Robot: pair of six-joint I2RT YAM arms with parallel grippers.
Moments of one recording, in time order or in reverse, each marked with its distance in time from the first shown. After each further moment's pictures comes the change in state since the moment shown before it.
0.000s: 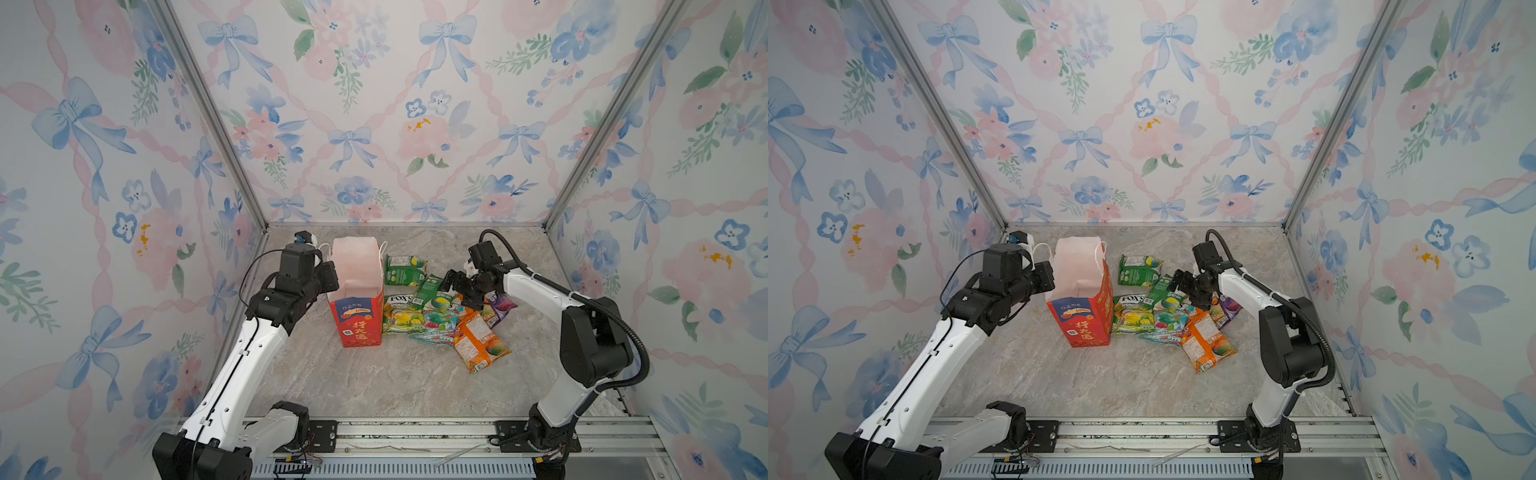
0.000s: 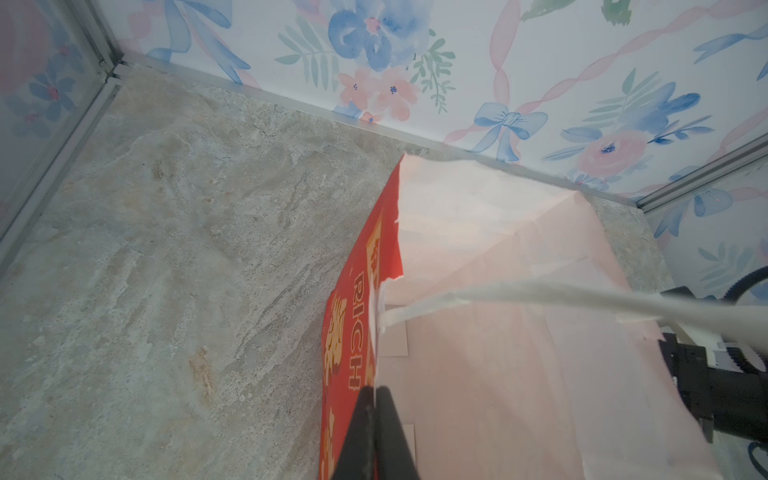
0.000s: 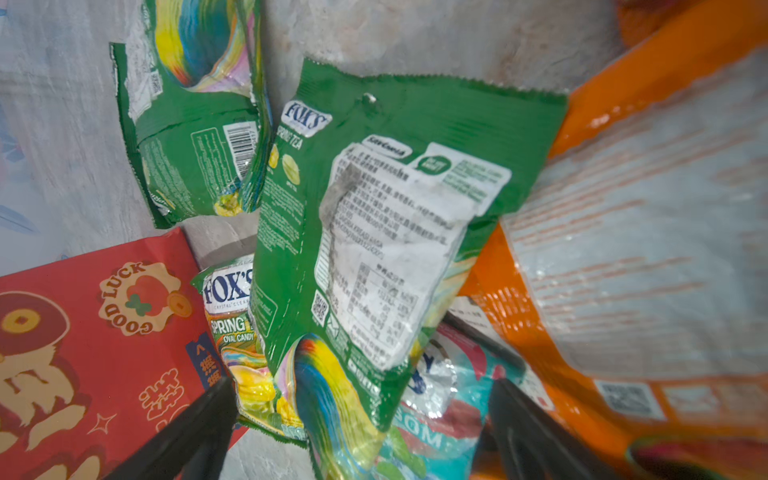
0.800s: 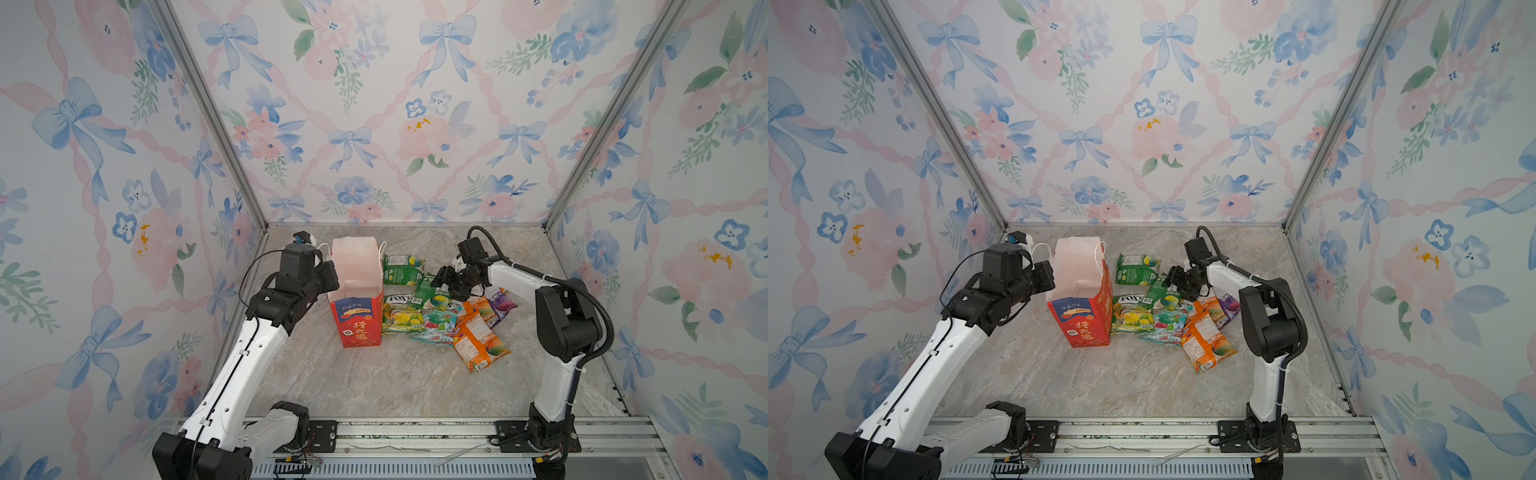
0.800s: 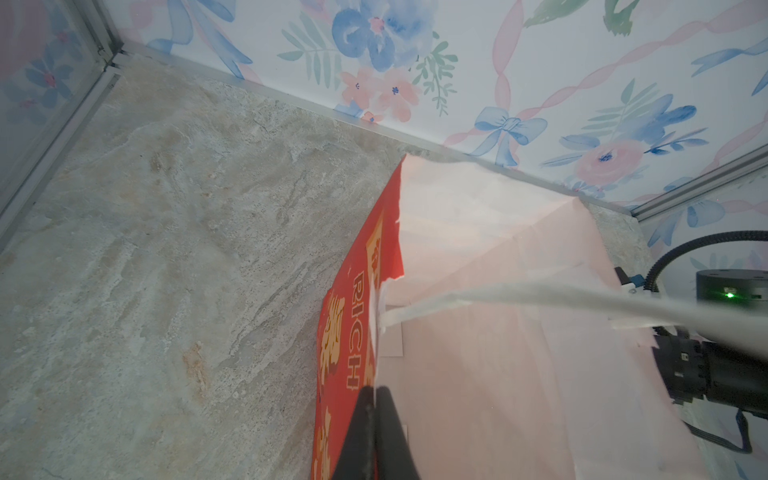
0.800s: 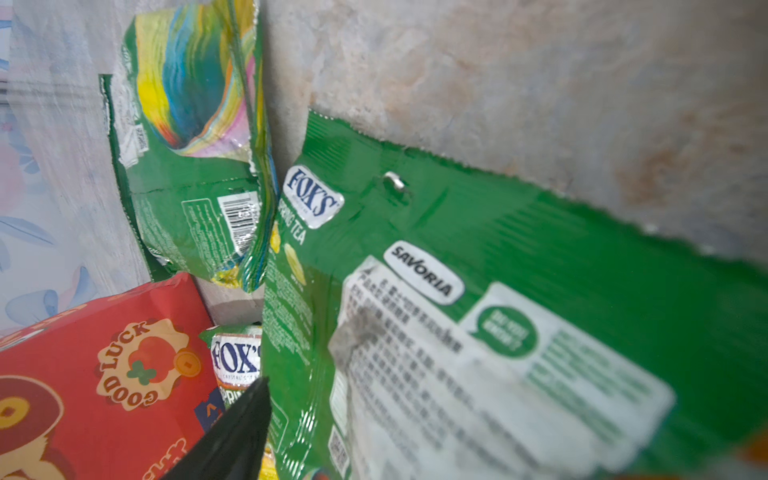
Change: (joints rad) left arm -0.001 0.000 0.000 0.000 0.000 -0.032; right arm 0.002 0.202 0.148 0.078 -0.061 0.006
